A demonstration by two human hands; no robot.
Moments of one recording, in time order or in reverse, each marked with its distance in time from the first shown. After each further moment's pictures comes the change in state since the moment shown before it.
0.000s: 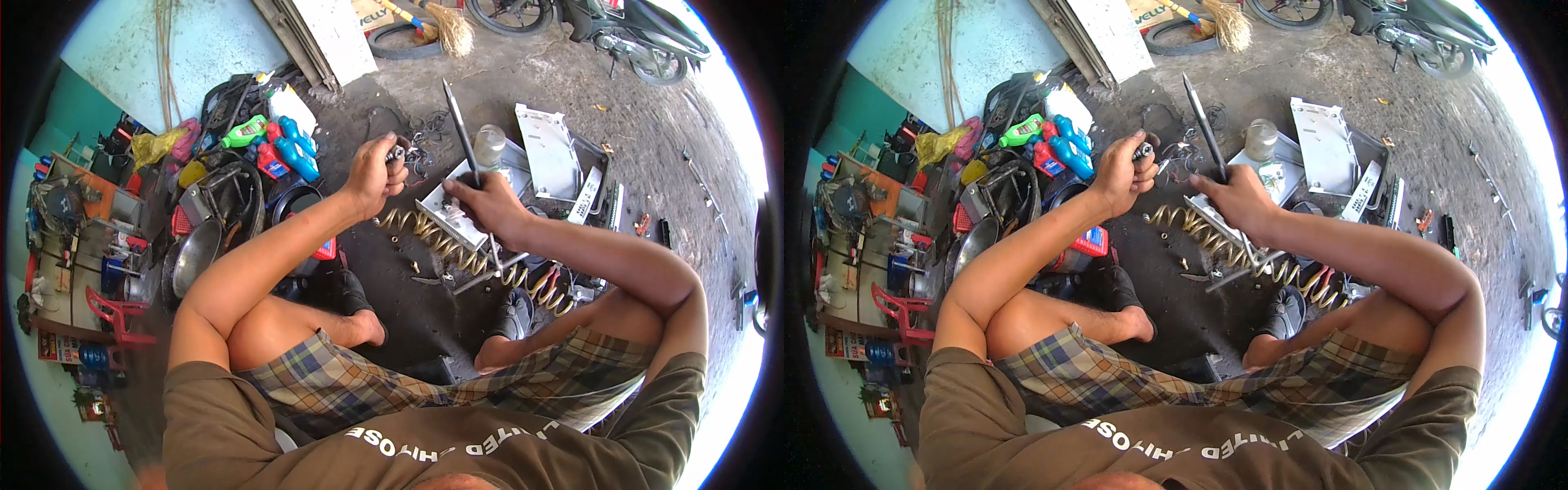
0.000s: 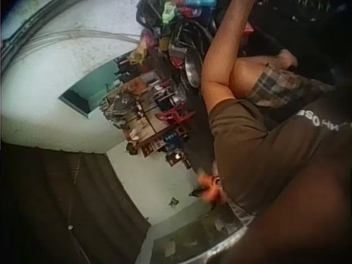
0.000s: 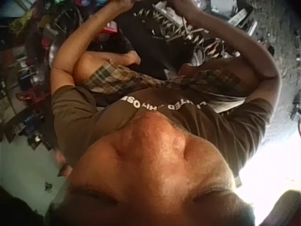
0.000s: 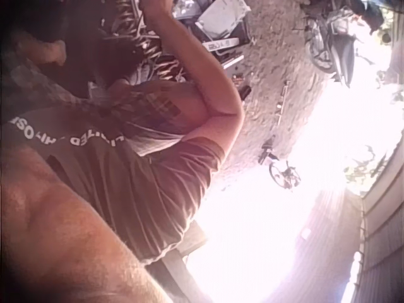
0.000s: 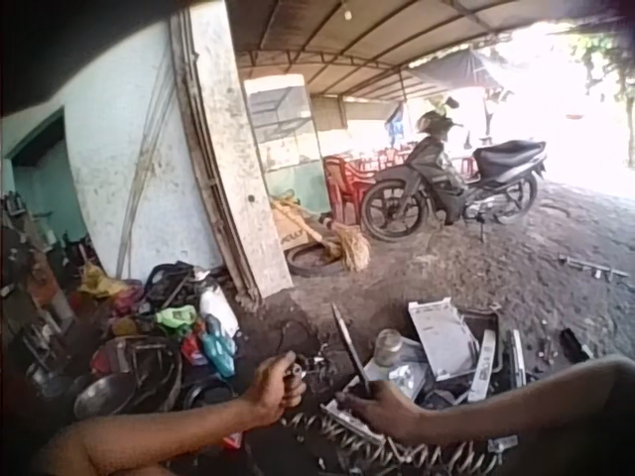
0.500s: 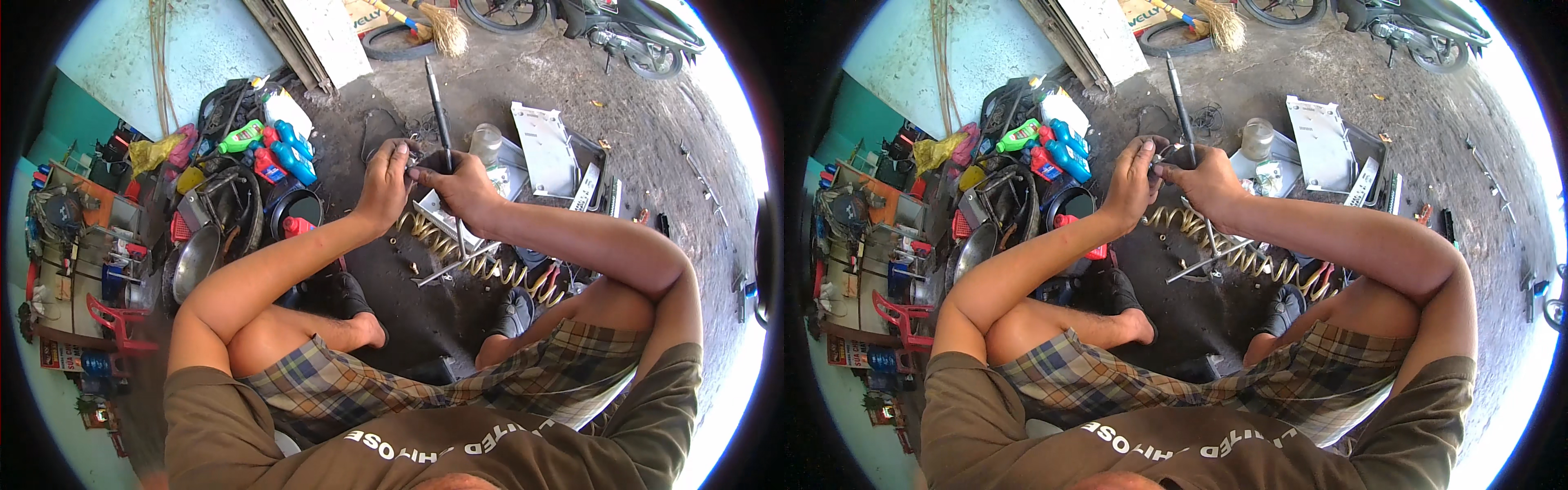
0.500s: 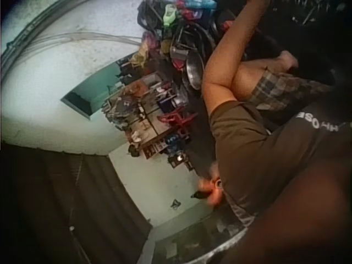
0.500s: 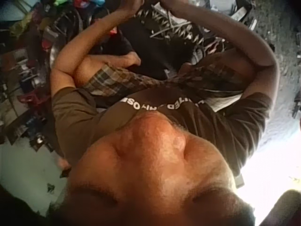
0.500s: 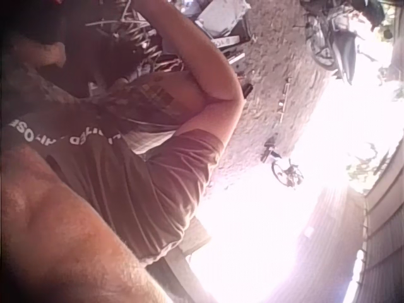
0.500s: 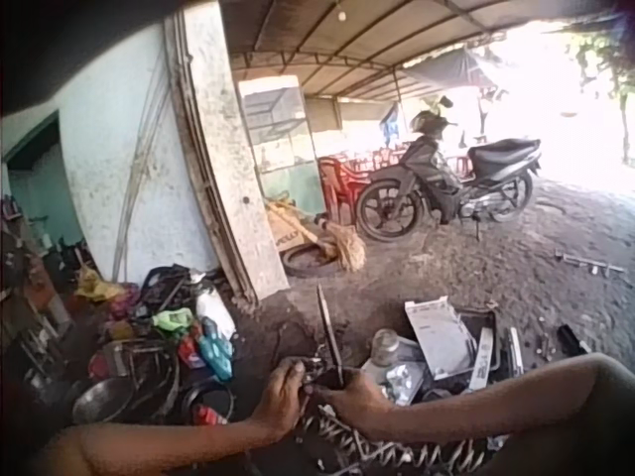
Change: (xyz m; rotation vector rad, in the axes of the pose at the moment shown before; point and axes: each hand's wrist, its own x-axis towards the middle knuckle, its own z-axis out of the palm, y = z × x) left_hand -0.007 -0.027 0.030 0.540 0.187 0.352; right_hand 0.012 -0.030 0.027 0.244 0.033 -0.158
